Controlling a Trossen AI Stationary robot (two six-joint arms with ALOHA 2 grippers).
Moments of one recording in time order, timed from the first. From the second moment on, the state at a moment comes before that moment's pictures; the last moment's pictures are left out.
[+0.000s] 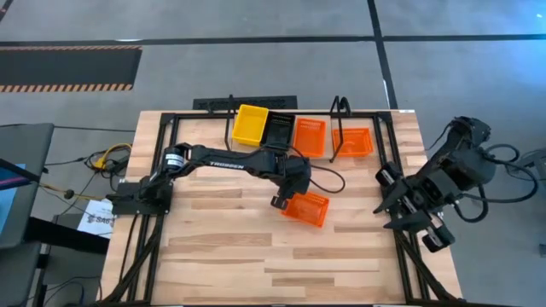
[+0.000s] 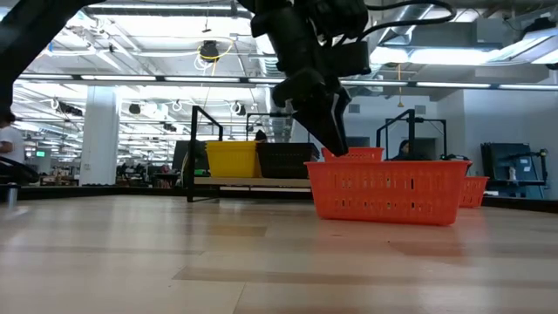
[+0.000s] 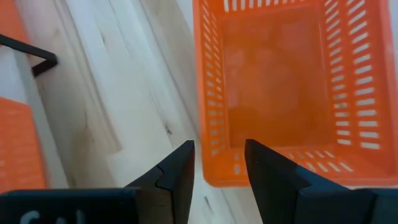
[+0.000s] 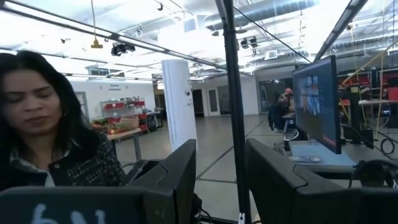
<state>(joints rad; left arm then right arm) 0.03 2.16 1.83 -0.77 0.01 0.47 0.84 0.96 1.19 0.14 0.40 -0.01</state>
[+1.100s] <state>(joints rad) -0.02 2.16 2.13 -1.22 -0.17 0.25 0.75 1.04 1.19 -0.25 0.50 0.40</state>
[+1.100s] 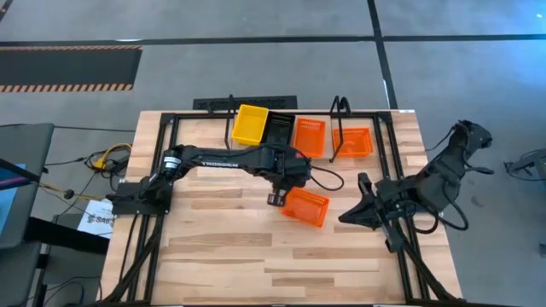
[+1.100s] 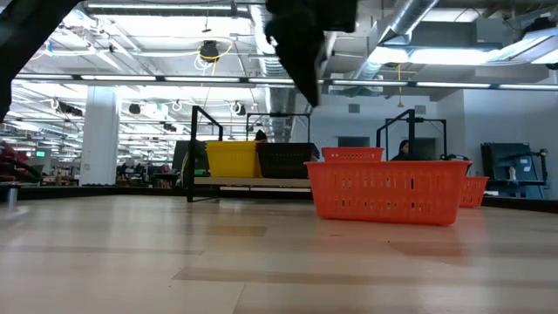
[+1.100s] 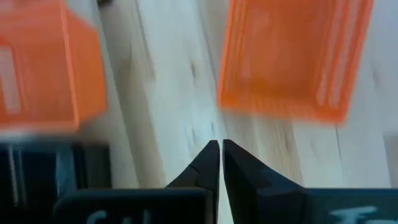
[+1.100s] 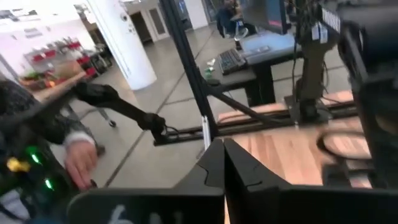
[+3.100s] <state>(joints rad) -0.22 1.42 1.77 -1.57 -0.52 -0.29 0.54 1.90 1.19 -0.58 0.25 1.48</state>
